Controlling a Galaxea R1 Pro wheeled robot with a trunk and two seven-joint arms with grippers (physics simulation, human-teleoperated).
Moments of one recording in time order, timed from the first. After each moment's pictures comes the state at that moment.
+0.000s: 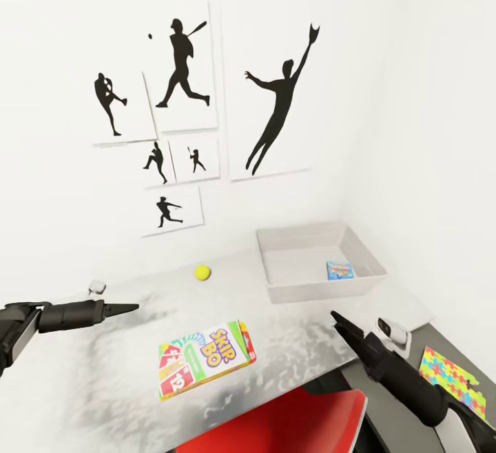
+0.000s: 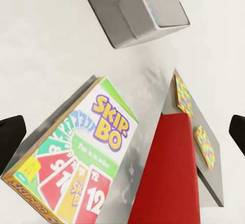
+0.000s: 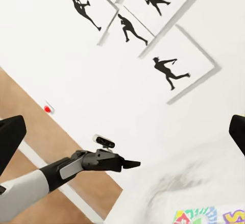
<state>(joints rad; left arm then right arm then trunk) -0.76 0.52 -0.02 -0.60 0.18 0.63 -1.45 -0.04 -0.11 -0.22 -1.58 -0.78 0.47 1.08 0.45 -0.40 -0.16</state>
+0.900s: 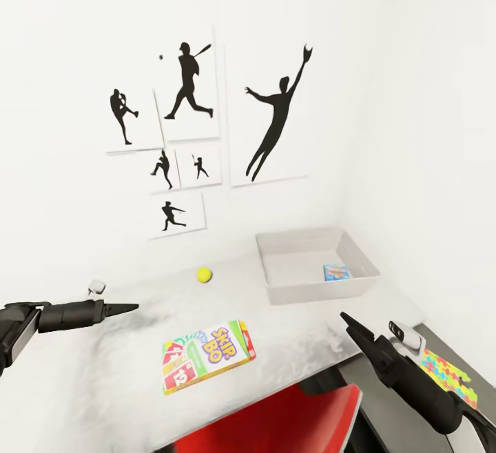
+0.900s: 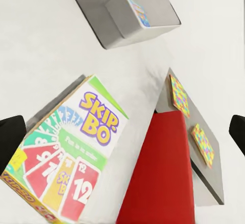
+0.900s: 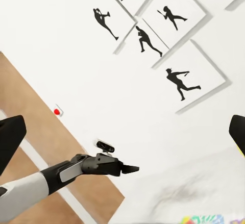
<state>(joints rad) -0.76 0.52 -0.01 -0.60 0.18 0.63 -1.45 -0.02 -0.11 -0.27 -1.58 -0.78 0.46 1.14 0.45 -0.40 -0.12</state>
